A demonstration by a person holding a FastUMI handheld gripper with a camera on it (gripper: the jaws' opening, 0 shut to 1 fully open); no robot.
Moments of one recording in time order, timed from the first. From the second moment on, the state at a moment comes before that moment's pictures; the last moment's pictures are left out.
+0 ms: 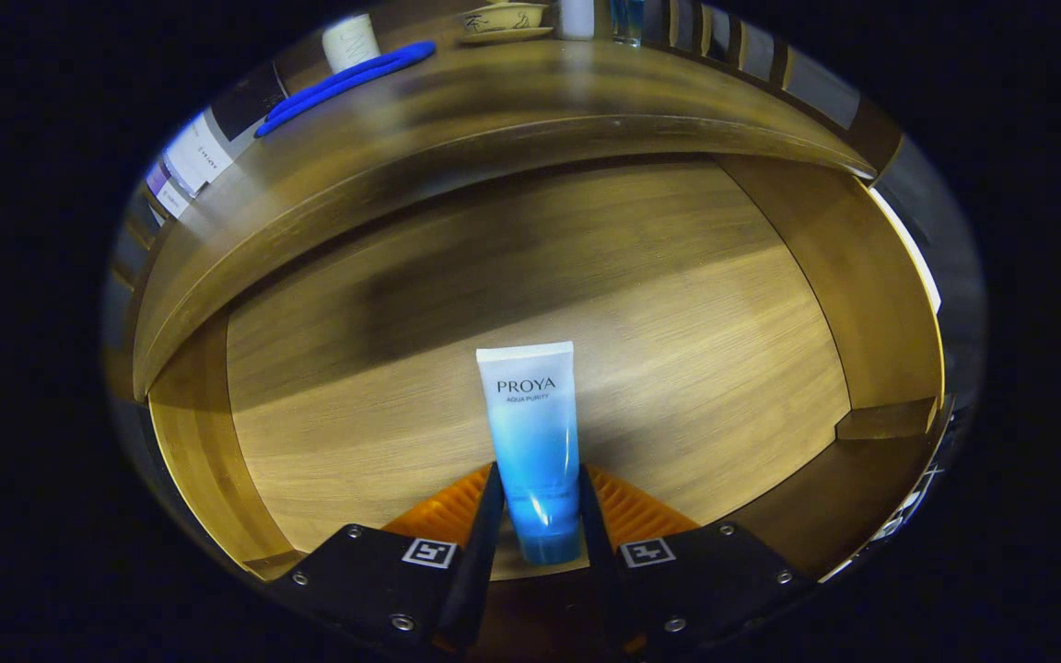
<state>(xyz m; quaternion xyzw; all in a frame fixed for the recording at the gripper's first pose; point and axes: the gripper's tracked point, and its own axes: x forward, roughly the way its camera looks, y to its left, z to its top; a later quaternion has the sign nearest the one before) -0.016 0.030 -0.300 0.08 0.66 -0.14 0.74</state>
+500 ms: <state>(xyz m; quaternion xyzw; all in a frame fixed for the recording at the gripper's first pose) -0.020 0.031 -0.293 0.09 0.63 -0.18 0.75</state>
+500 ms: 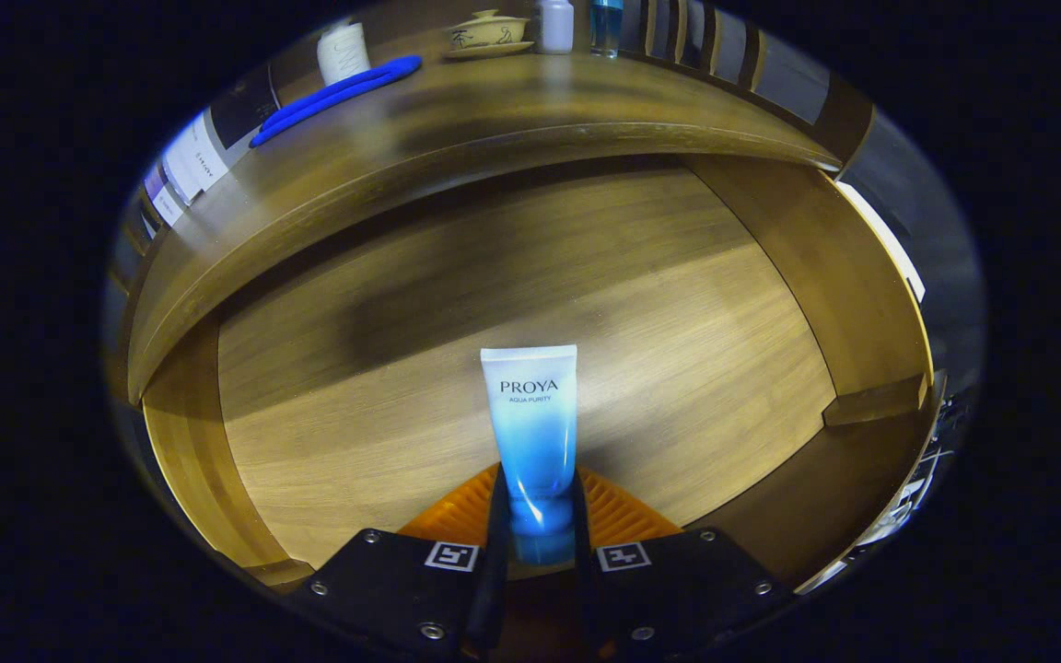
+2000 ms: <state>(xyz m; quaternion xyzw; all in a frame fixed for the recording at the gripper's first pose) 0.172 0.022 -0.158 0.14 0.48 -0.17 0.85</state>
